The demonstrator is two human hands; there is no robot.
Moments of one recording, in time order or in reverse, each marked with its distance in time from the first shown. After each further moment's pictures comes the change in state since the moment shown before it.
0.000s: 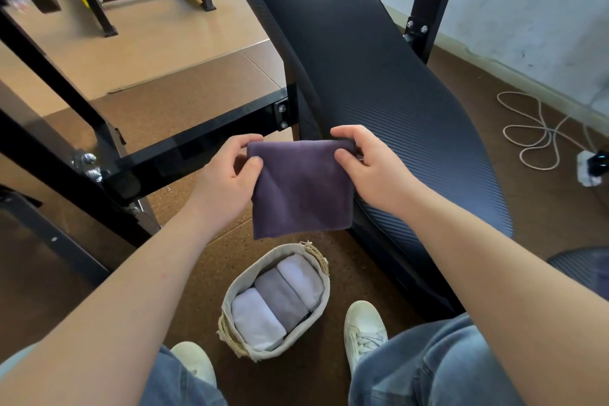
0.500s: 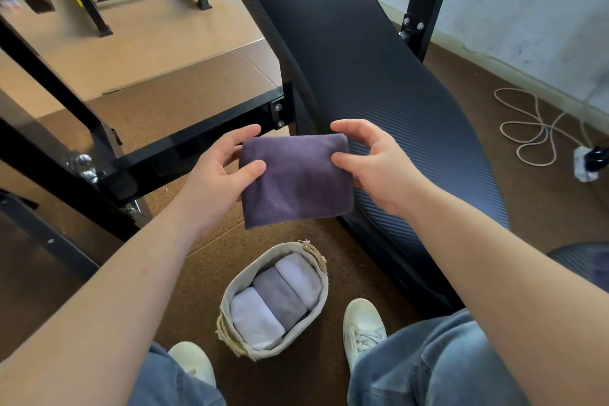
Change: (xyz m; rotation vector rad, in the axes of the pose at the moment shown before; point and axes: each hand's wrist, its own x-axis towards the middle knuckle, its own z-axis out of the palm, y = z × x) left_hand 0.000 -0.002 -0.006 -0.316 -0.125 -0.053; right_hand 0.003 0.005 0.000 0.493 -0.007 0.147
